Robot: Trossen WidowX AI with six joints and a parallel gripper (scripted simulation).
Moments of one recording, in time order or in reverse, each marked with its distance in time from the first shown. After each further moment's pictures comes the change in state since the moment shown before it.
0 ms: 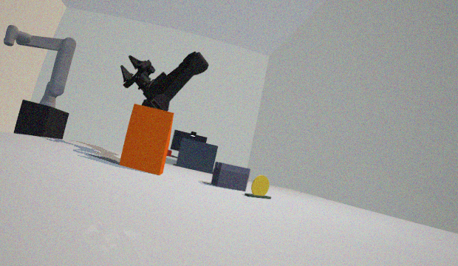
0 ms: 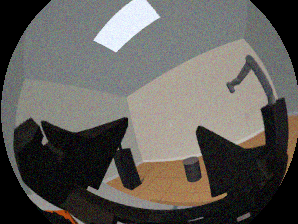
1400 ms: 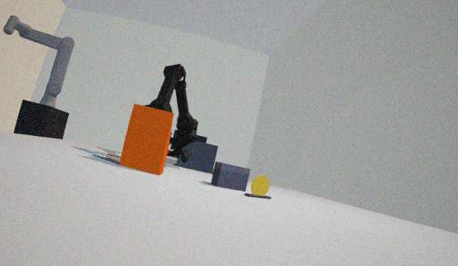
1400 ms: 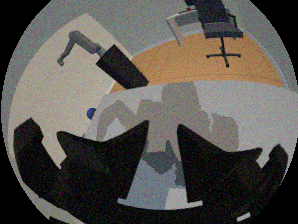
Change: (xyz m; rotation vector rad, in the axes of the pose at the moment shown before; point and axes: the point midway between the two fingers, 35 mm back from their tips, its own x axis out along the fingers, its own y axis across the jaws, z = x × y) arm -0.426 -0.143 -0.038 0.192 0.167 -1.574
